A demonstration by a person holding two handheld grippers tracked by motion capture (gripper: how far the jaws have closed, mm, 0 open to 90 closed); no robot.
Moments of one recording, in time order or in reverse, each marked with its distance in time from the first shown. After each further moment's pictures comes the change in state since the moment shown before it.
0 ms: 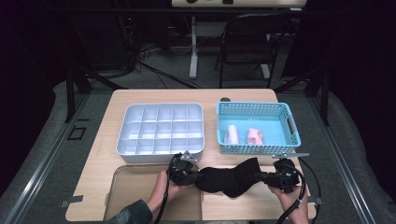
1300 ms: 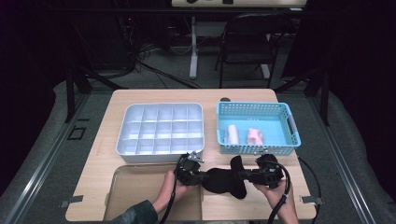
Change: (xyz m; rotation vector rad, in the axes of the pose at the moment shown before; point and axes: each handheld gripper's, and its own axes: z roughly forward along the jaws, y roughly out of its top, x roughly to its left) left arm -0.010 0.010 0.014 0.007 -0.029 -0.004; right arm 0.044 0.022 0.018 0.061 0.070 -0.138
